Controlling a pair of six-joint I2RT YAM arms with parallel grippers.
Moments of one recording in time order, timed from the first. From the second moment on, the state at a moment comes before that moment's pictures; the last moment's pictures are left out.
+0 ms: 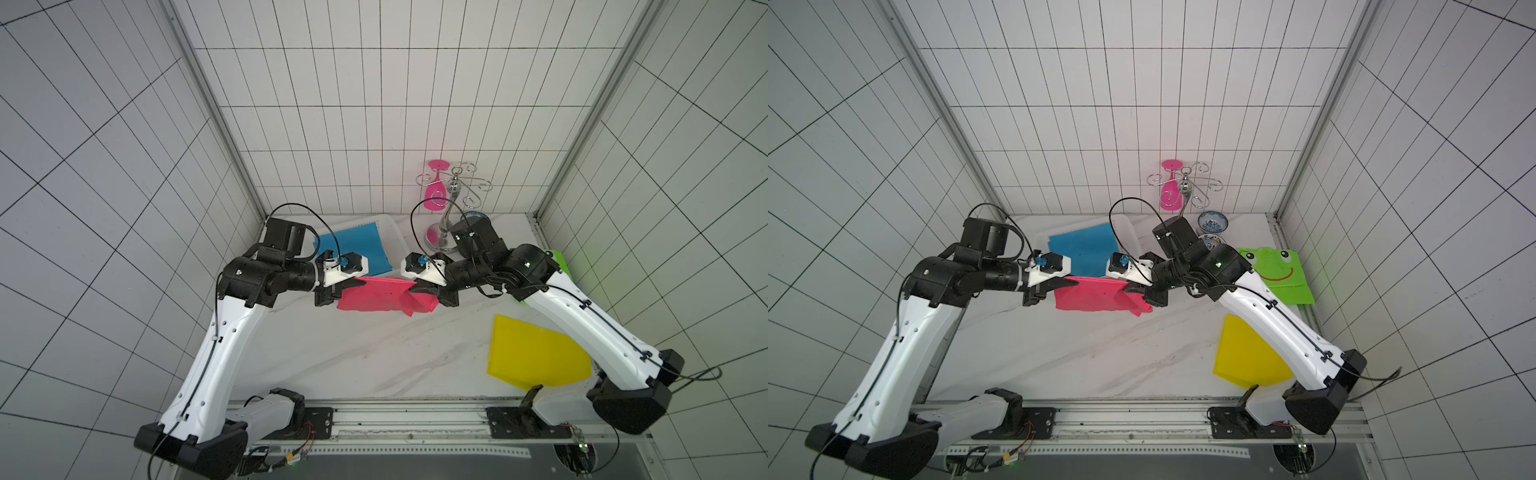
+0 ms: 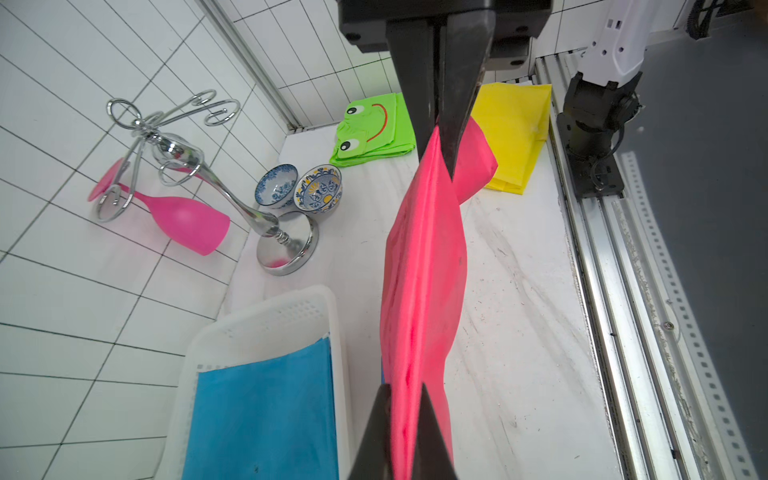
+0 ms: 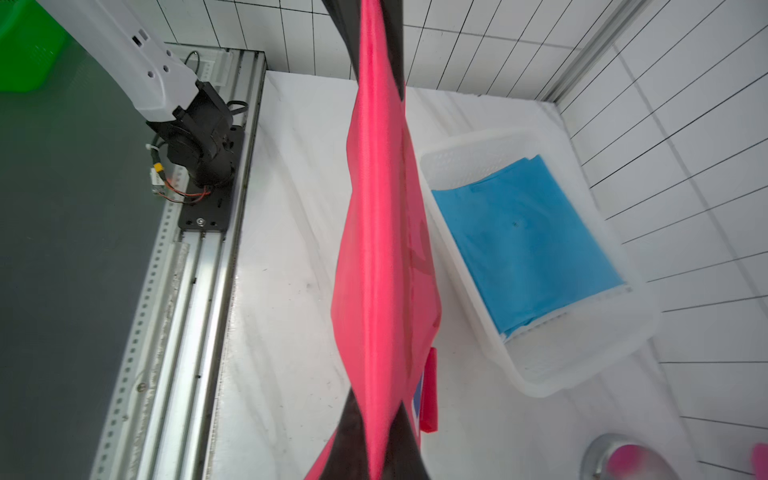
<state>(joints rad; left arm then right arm) -0.25 1.17 1.55 -1.21 0.79 1.05 0.88 1.42 1.67 -1.00 -0.41 -0.71</state>
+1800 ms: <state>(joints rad) 0.07 1.56 0.94 0.16 0.69 1.10 0.75 2.14 1.76 -0.12 -0.26 -1.29</state>
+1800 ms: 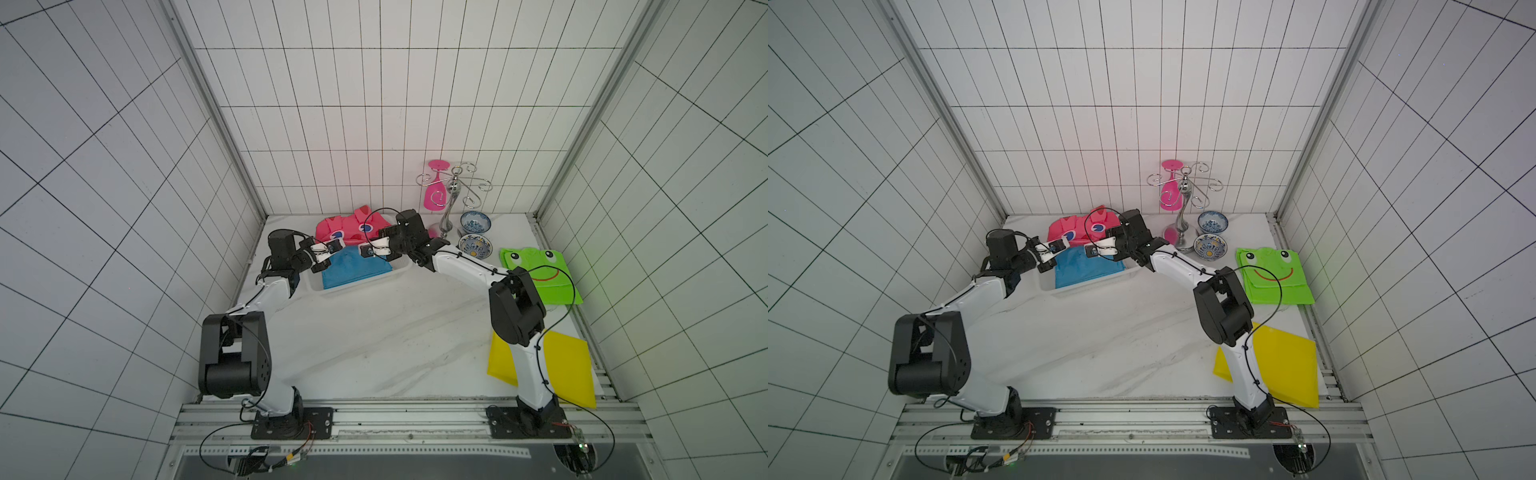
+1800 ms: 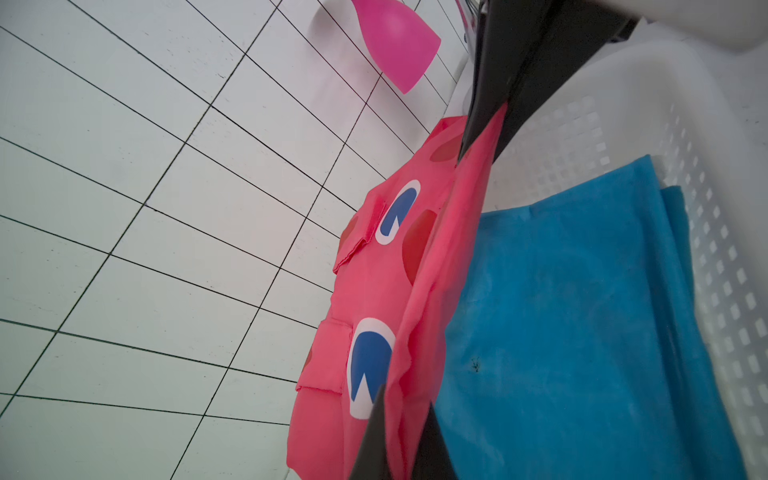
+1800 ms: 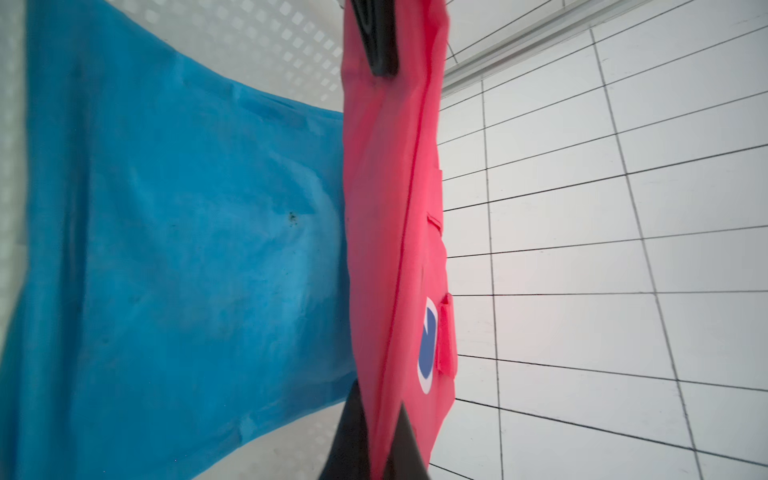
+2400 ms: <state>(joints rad) 0.15 1.49 0.97 -0.22 0.70 1.19 0.75 2.17 1.86 -0.43 -0.30 -1.33</state>
